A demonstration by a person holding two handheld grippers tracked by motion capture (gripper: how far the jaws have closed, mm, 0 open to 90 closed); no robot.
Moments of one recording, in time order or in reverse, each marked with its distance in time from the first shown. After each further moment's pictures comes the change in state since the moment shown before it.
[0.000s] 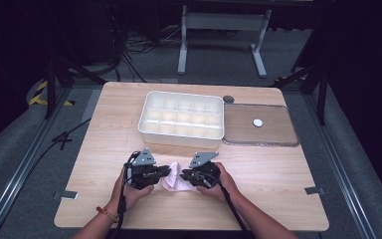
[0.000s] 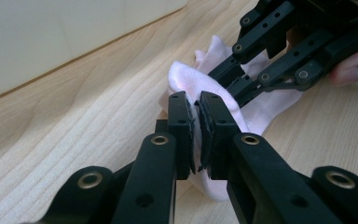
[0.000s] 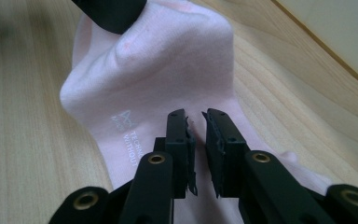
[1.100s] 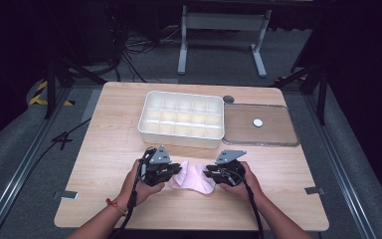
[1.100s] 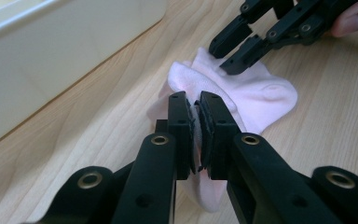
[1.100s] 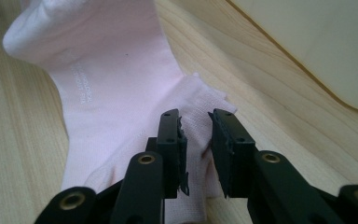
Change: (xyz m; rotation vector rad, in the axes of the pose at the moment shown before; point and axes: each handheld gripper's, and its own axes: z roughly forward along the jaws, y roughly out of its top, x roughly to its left) left arm -0.020 0.031 0.019 0.067 -0.003 0.131; right arm -0.034 -0.037 -0.049 0.003 -0.091 0.060
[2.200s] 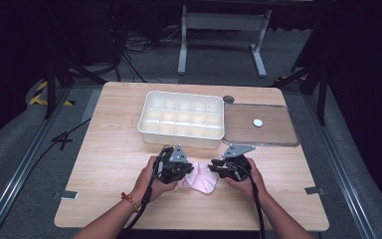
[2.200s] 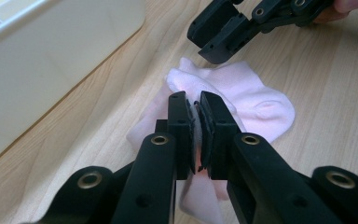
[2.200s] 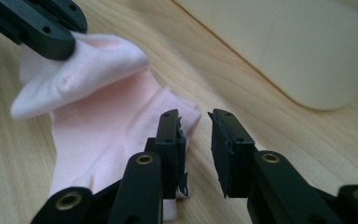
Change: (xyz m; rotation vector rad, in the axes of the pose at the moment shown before) left arm -0.011 0.022 0.029 0.067 -0.005 0.067; right arm -0.017 -0.003 -0.010 -0.035 -0.028 0.078
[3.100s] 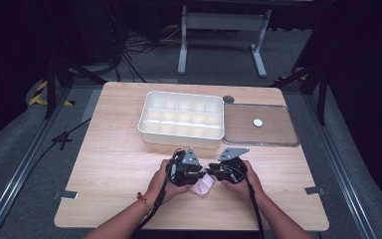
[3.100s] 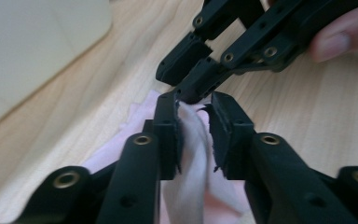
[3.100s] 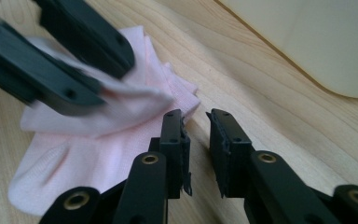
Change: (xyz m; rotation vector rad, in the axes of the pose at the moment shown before) left arm -0.014 0.011 0.019 -0.045 -0.037 -0.023; right arm 0.004 -0.004 0.010 0.032 0.020 -0.017
